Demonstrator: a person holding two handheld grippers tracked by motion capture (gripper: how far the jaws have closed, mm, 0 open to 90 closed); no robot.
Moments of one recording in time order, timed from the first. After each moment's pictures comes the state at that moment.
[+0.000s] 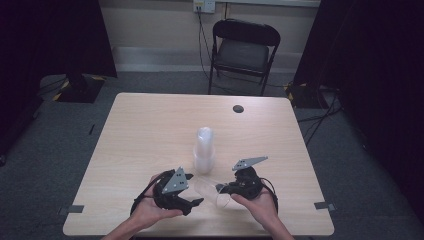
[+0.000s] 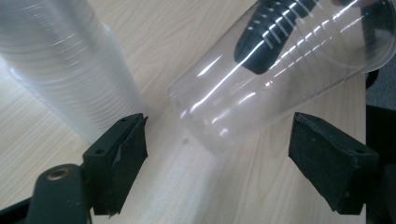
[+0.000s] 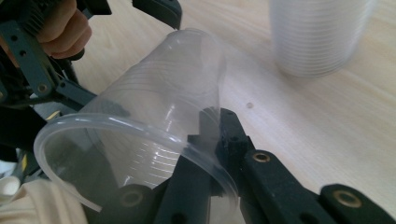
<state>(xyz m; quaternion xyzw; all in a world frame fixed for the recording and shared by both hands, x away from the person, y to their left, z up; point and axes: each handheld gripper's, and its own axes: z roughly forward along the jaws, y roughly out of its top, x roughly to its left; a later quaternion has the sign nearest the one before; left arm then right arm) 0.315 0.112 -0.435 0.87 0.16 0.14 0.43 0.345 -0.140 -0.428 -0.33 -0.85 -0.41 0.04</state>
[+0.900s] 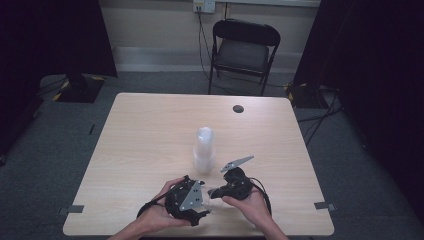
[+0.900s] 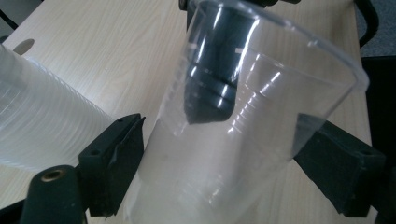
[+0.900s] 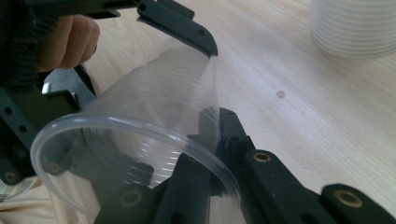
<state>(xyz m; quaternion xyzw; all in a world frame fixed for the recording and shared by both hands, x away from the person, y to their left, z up) 0.300 0.081 -0.447 0.90 0.07 0.18 0.40 0.350 -0.116 -0.440 -0.33 -0.86 -0.37 0.08</state>
